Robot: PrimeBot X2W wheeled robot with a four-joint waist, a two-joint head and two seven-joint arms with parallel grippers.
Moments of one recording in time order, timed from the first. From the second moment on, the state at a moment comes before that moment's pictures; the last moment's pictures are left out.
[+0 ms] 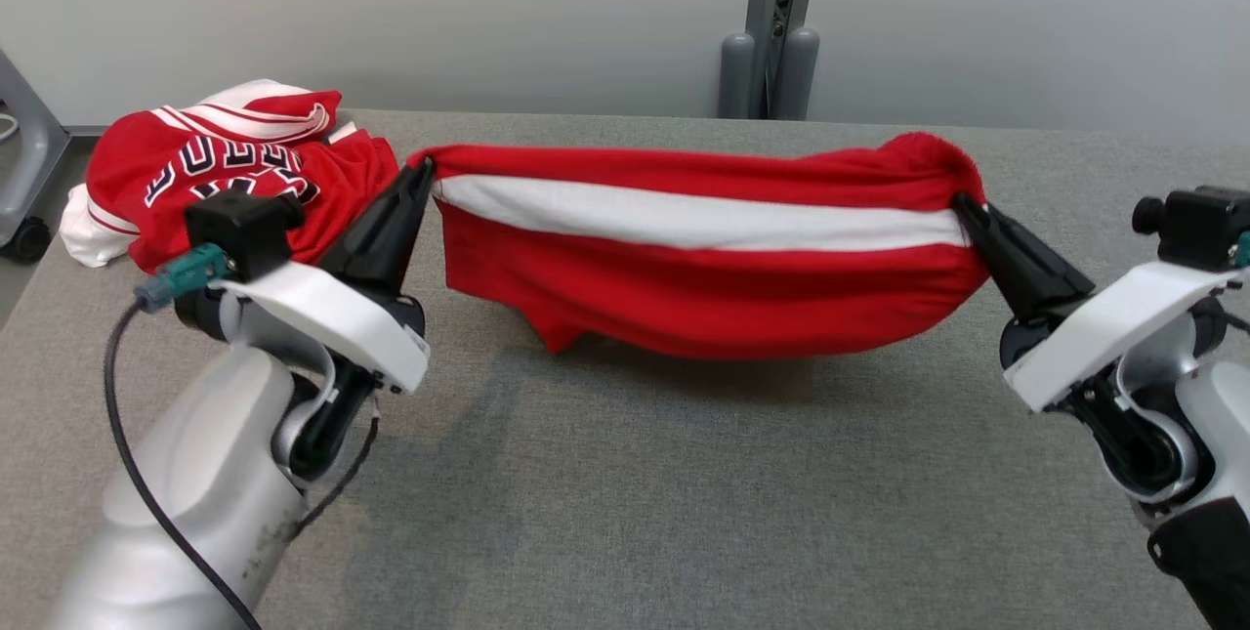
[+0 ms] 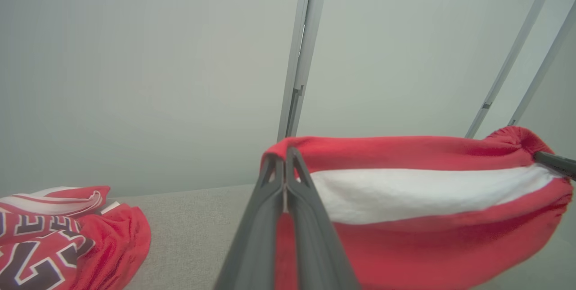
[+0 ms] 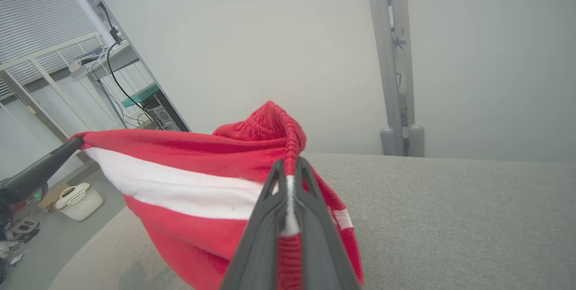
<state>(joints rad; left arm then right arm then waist) -0.63 0.30 -0.60 0.54 -0.78 -0.13 -0.22 -0.48 -0.42 0.45 0.28 0.94 0.13 0.03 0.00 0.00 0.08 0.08</state>
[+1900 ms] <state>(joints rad) -0.16 0.54 -0.67 -0.02 -1.11 0.02 -0.09 -0.19 -0.52 0.54 0.11 1.41 0.13 0.18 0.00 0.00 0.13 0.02</state>
